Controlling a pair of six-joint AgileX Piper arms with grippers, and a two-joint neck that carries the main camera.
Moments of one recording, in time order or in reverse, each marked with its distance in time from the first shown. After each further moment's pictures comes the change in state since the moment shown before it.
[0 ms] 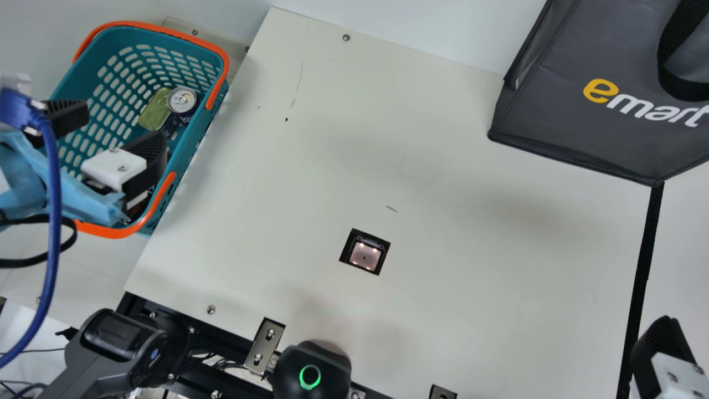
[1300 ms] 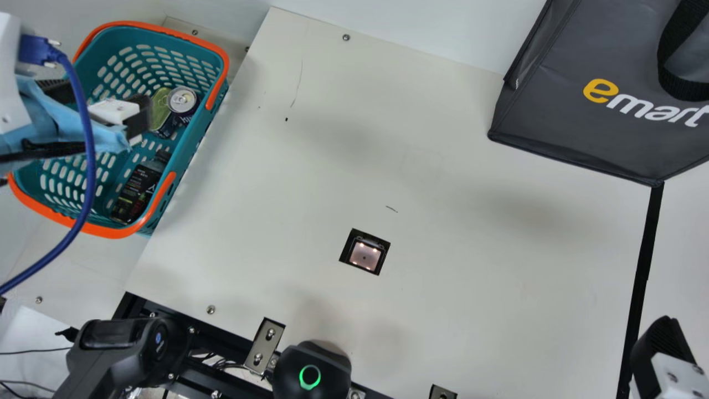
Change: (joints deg) left arm 25.0 9.7 5.1 -10.2 -8.0 14.7; right arm 0.0 0.0 0.0 0.0 0.0 0.0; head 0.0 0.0
